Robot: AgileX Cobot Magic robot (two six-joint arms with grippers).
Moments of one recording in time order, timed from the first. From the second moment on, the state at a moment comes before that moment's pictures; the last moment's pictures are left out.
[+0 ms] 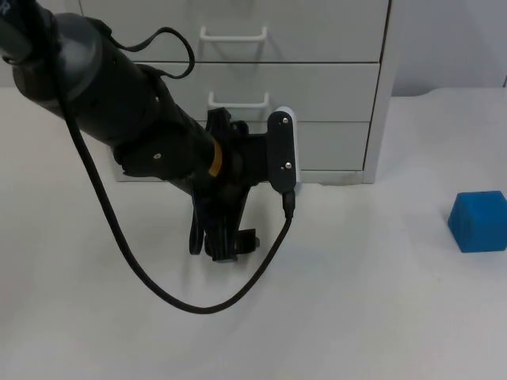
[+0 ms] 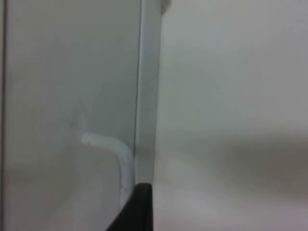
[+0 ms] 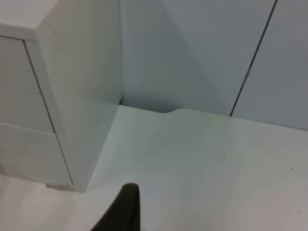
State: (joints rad) right arm -0.04 0.99 -1.09 0.24 0.69 -0.38; left arm -0.52 2.16 -1.15 0.66 0.00 0.39
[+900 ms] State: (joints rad) right arm -0.04 0.99 -1.09 0.24 0.69 -0.38; left arm -0.51 2.02 -1.13 0.60 0.05 0.39
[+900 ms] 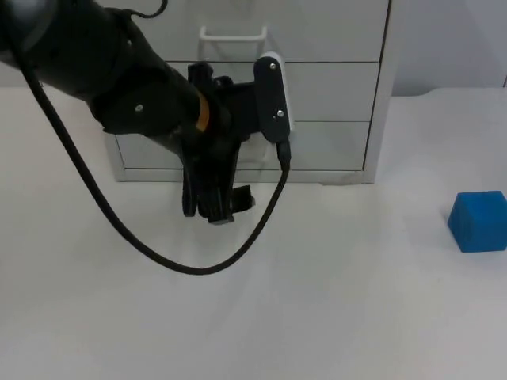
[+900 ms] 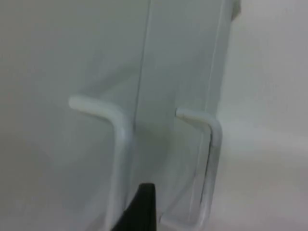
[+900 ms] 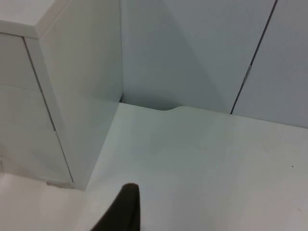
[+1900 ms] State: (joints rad) right arm -0.04 0.99 -1.09 0.21 0.69 -0.38; left arm -0.59 1.81 -0.83 -0.31 -0.55 1.35
